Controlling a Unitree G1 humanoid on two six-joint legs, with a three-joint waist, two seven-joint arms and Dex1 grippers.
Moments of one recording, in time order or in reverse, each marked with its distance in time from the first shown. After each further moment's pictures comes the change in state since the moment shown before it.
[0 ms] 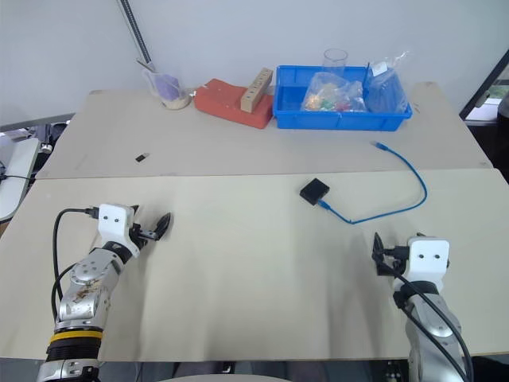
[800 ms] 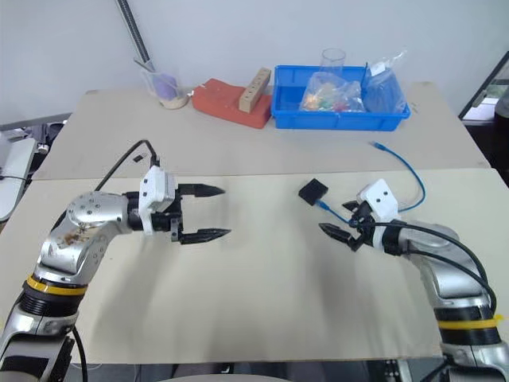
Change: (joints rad) left arm -0.339 0.277 -0.301 -0.292 -0.276 0.197 -0.772; right arm -0.579 -0.435 0.335 0.384 0.177 0.288 0.669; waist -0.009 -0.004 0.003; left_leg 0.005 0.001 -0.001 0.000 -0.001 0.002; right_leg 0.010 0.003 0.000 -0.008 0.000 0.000
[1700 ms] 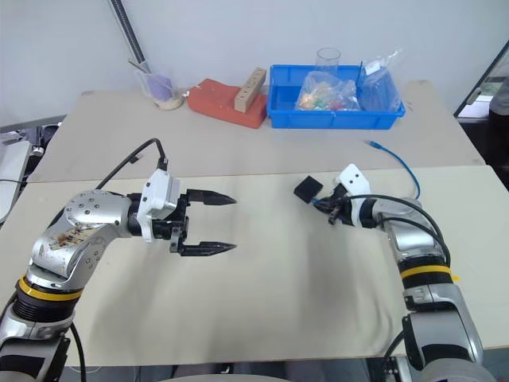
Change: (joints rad) left arm 0.023 -0.023 0.026 -0.151 -0.170 0.249 0.074; right arm -0.230 0.095 0.106 0.341 -0.213 -0.336 0.098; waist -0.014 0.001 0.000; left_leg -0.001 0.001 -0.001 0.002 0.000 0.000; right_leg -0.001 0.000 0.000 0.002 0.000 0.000
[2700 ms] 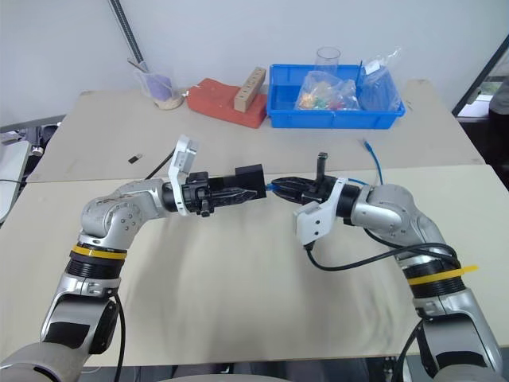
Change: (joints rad) left arm -0.233 -0.209 0.007 0.433 -0.055 0.142 0.021; right arm -0.004 -0.061 0.087 -0.292 -0.458 -0.905 -0.269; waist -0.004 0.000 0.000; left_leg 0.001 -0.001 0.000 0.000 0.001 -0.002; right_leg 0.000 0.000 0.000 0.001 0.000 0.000
